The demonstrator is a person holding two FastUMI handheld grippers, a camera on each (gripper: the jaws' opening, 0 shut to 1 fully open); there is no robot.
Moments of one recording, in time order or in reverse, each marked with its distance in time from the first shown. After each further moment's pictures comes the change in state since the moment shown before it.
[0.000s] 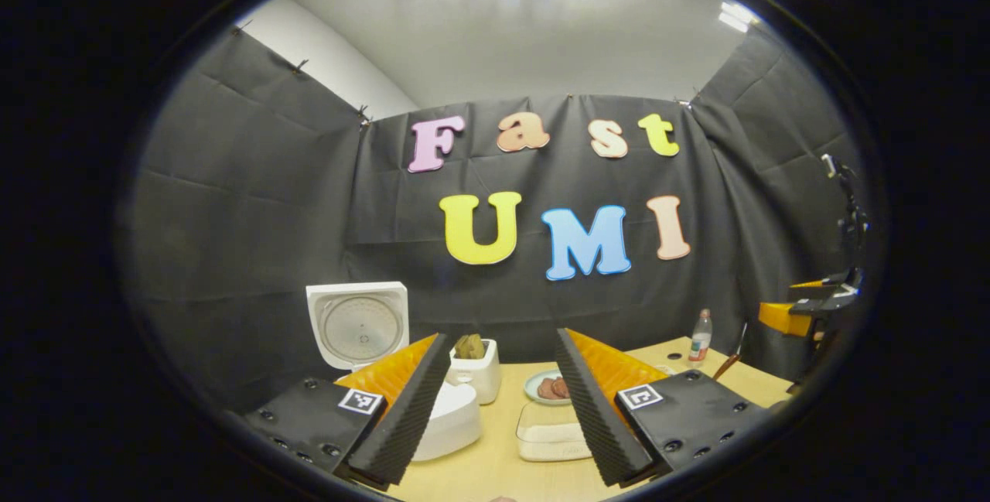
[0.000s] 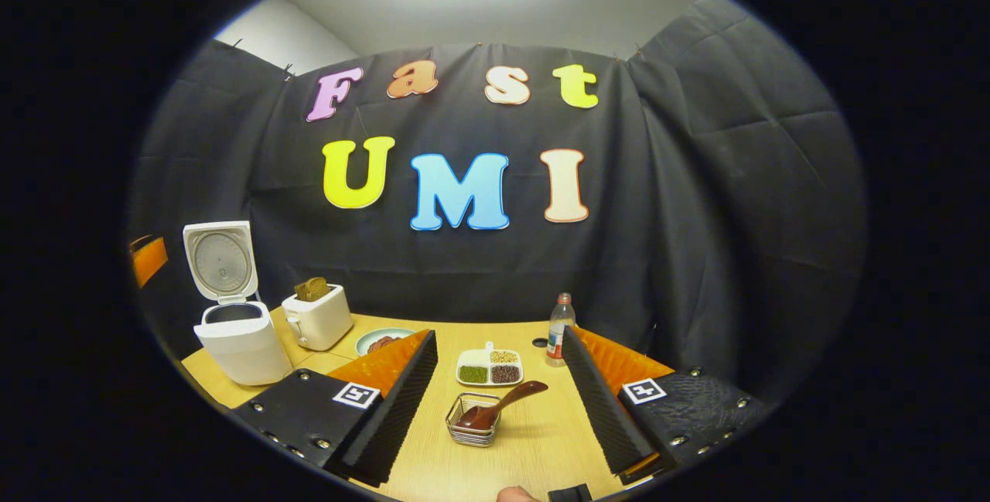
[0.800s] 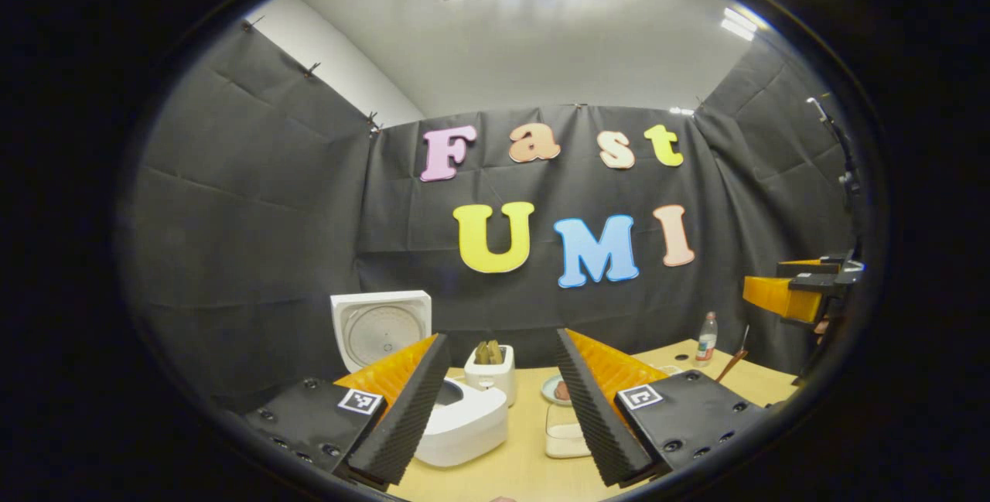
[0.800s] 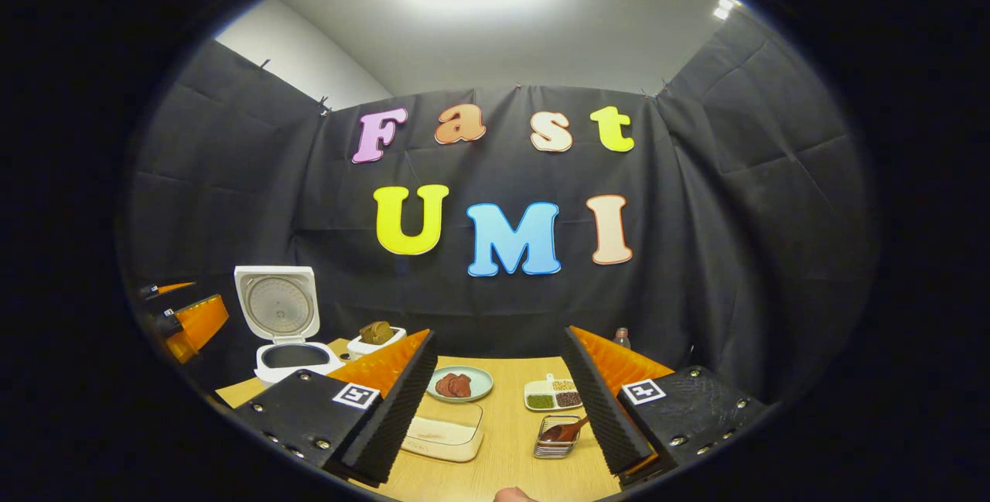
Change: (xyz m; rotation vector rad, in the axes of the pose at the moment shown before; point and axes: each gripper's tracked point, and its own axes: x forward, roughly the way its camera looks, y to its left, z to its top) left arm -0.022 0.053 0.012 0.010 -0.037 0.006; right arm -0.043 0.111 0.047 0.051 -0.108 0.105
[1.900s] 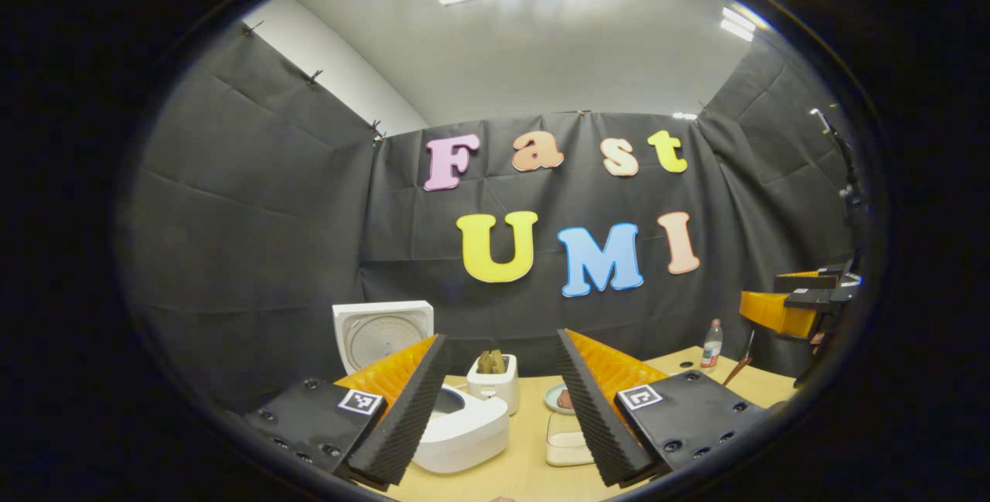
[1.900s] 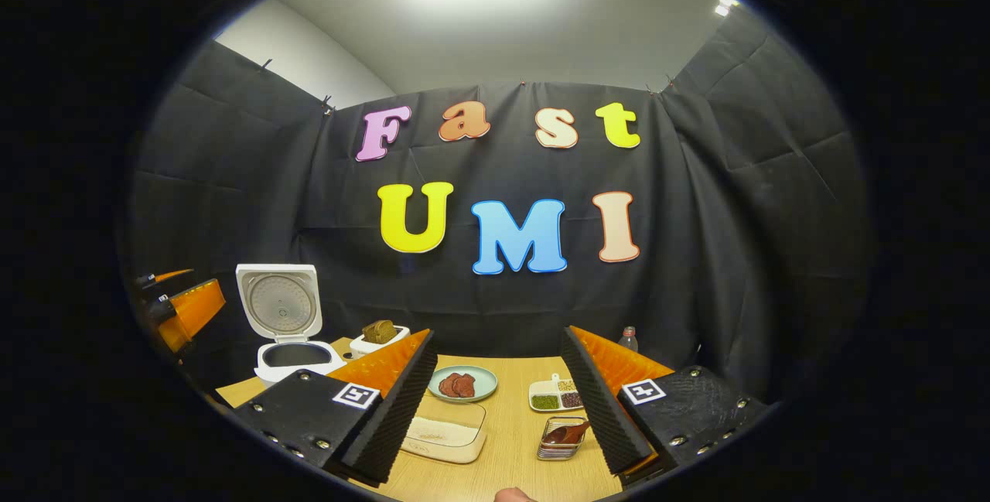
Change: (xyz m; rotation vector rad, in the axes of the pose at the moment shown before) left arm 0.009 -0.005 0.006 0.001 -0.016 0.033; right arm 0.012 0.001 0.000 -0.005 -0.013 0.030
